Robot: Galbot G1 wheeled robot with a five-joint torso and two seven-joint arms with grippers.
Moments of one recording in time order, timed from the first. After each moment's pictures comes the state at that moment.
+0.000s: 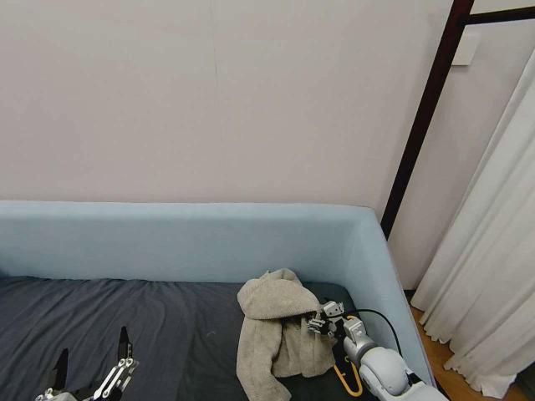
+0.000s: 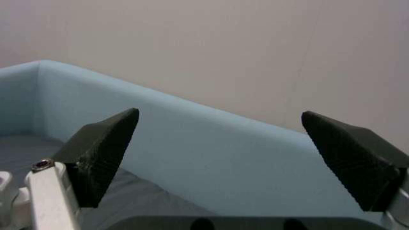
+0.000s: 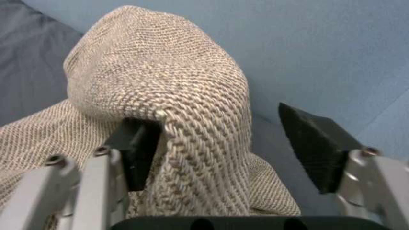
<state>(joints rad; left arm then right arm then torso) 2.03 -1.61 -0.62 -2.38 -0.23 -0.40 -0.20 -0.91 1.06 -0.02 1.47 0.31 -0.15 -0.01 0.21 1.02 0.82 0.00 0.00</state>
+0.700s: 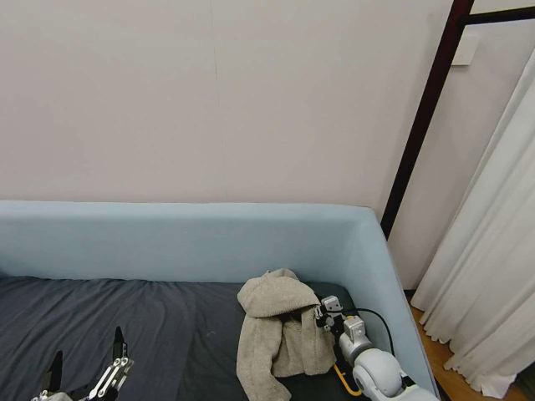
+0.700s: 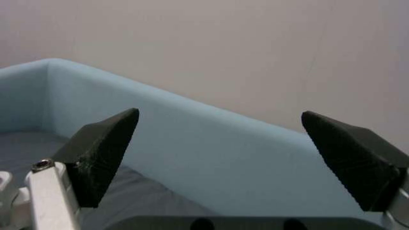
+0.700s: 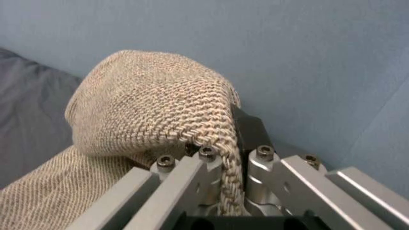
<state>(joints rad) 2.02 -1.58 -0.62 -2.38 -0.24 -0.40 -0.25 -0.92 1.10 0.00 1.49 0.39 -0.08 0.07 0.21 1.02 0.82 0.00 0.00</state>
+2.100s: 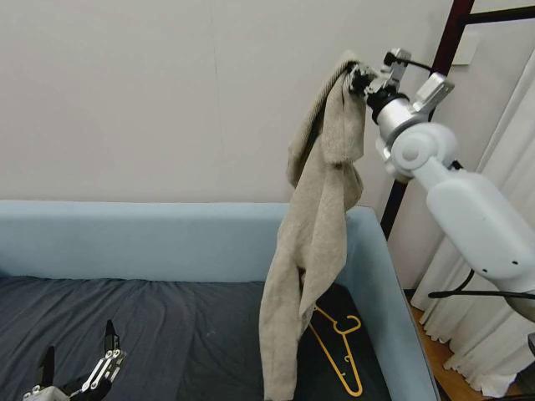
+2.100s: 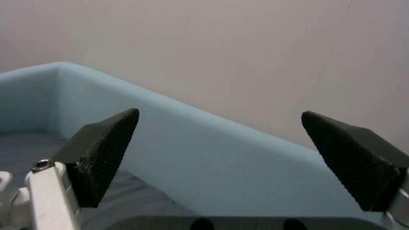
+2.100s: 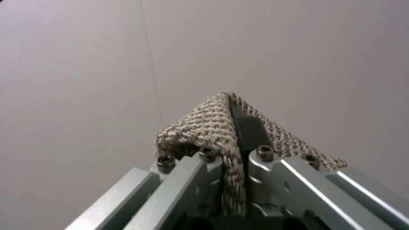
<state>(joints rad) 1.98 -1.58 -0.63 -2.38 -0.26 -0.40 -0.29 0.20 0.97 -0.18 1.47 1.27 -0.08 0.20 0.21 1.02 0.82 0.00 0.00</state>
